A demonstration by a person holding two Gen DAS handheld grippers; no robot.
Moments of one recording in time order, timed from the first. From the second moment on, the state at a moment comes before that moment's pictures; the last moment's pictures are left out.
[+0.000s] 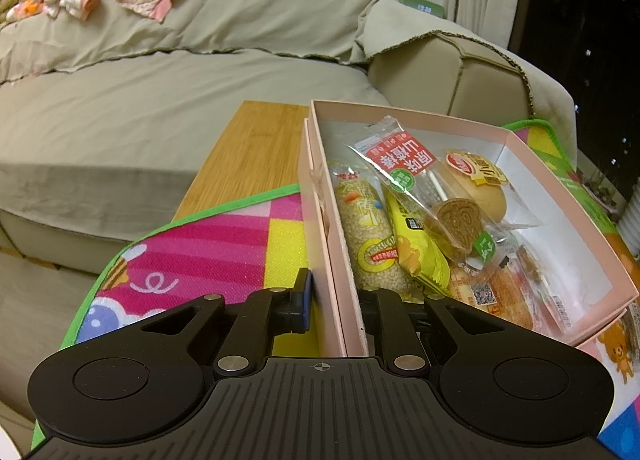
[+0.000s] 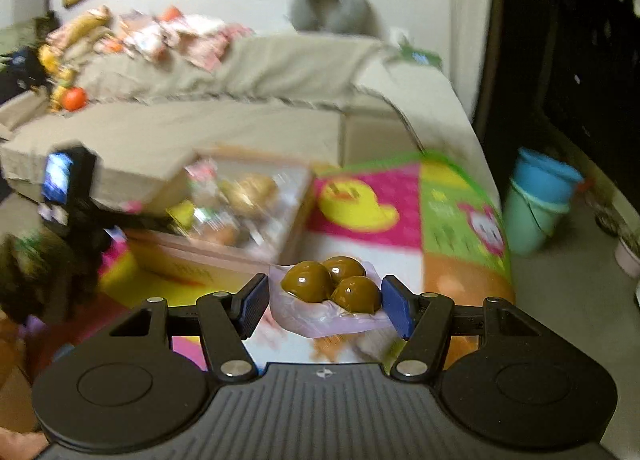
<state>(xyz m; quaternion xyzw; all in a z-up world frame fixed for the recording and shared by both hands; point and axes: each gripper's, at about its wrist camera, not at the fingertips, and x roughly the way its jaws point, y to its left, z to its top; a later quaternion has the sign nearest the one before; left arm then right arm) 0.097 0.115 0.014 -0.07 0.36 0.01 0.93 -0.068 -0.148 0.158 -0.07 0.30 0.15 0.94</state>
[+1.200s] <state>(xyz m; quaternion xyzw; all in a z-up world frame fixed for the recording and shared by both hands) 0.095 0.113 0.015 -0.06 0.36 0.01 0.93 -0.017 -0.176 0.062 0.02 0.38 0.03 0.92</state>
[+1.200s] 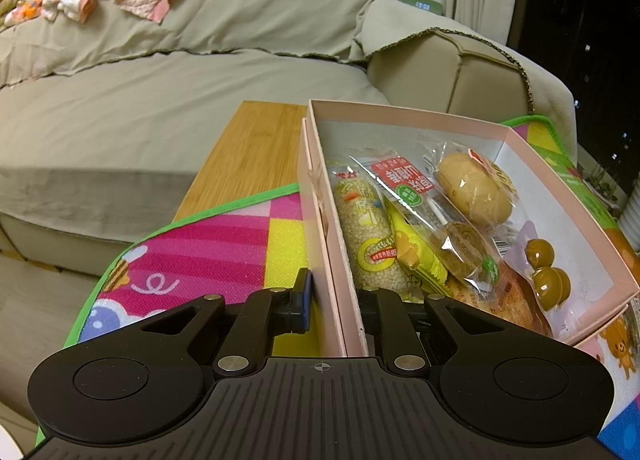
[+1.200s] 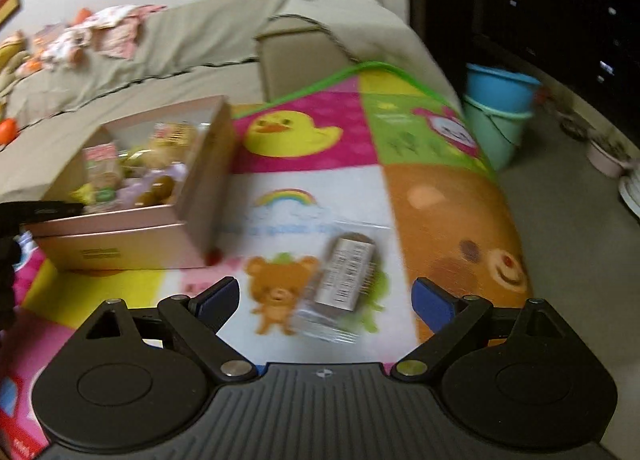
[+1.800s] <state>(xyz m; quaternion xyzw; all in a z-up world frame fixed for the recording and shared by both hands) 0.095 0.113 0.016 -0.06 0.36 0.01 0.93 0.028 -0.159 0.034 -0.01 0.40 0.03 0.91</state>
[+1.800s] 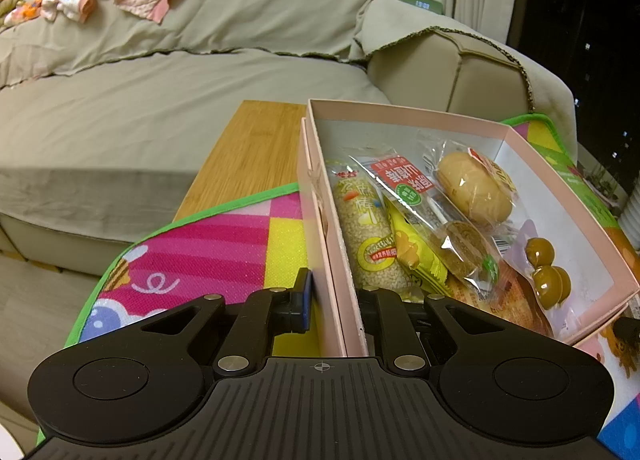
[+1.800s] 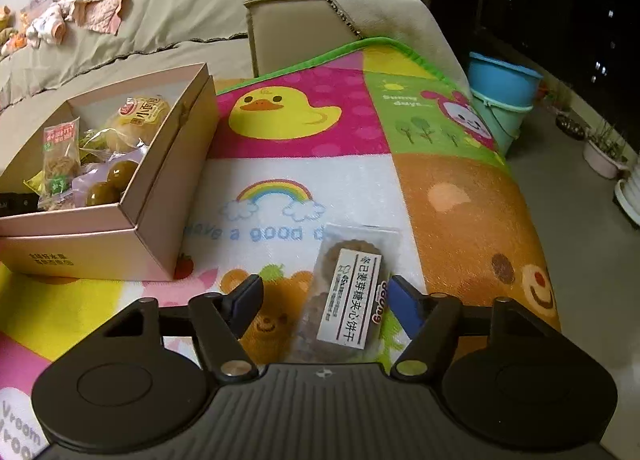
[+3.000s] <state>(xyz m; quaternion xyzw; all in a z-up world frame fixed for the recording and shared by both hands) 0.094 0.114 0.013 -0.07 0.36 0.01 0.93 0.005 -0.122 0.185 0.04 0.30 0.18 0.94</state>
